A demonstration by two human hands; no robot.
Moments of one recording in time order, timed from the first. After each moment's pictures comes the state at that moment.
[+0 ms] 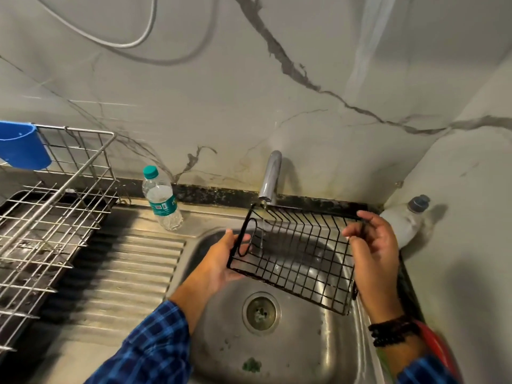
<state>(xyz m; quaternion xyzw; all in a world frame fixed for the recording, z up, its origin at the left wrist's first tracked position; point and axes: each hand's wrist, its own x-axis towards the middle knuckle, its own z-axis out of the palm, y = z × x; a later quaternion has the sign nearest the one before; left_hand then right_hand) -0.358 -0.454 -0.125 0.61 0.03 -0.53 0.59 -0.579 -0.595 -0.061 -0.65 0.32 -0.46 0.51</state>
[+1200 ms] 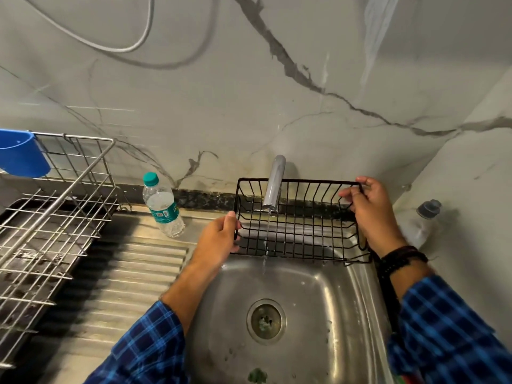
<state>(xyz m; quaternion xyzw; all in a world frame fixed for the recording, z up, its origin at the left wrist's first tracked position) -0.331 -0.464 -0.091 0.75 -0.19 -0.30 0.56 -0.517 -0.693 -0.051 -0.66 0.42 -0.35 0.51</state>
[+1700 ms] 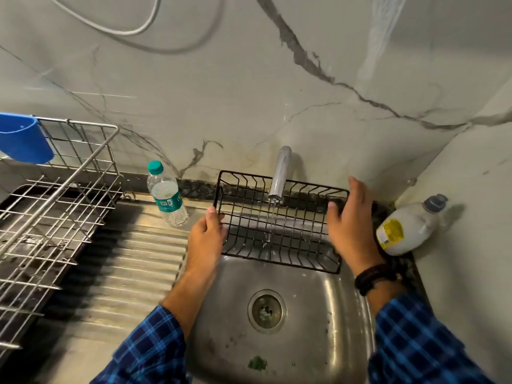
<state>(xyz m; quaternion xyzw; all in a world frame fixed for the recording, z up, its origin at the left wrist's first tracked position) -0.342 -0.440 -0.101 0.71 -0.06 -0.23 0.67 -0.509 -0.637 -0.072 -0.82 0.42 -0.31 0.23</state>
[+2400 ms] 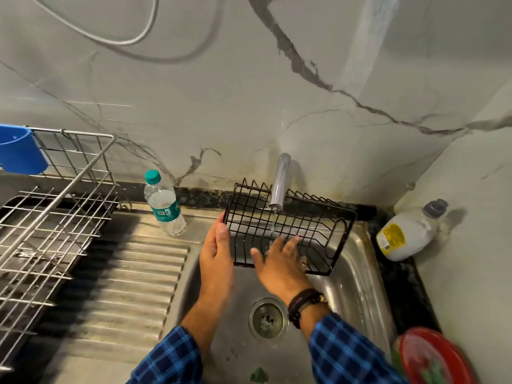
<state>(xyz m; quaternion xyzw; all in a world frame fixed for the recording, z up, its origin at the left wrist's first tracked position) -0.368 -0.443 -0.111 0.66 -0.11 -0.22 0.71 -0.450 -0.537 -0.117 -0.84 0.44 0.12 0.30</state>
